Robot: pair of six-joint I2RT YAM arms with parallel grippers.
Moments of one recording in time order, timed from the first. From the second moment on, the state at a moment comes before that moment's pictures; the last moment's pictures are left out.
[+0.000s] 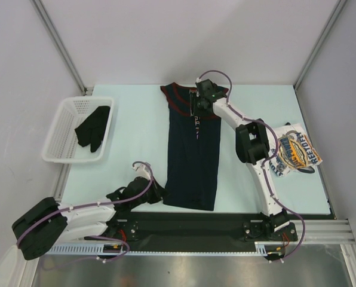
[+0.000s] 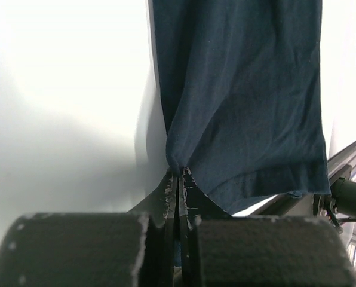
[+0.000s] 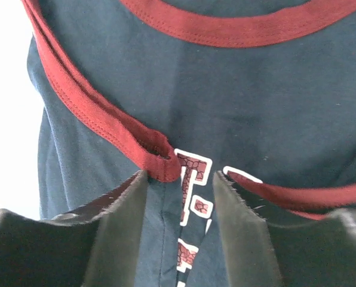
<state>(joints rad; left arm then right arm) -0.88 1.02 0.09 0.30 -0.08 -1.06 0.43 2.50 2.22 -0.57 -0.05 0.34</state>
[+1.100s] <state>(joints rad) -0.91 0.81 0.08 0.08 -0.10 -1.10 0.43 2.32 2.02 -0.52 -0.02 0.37</state>
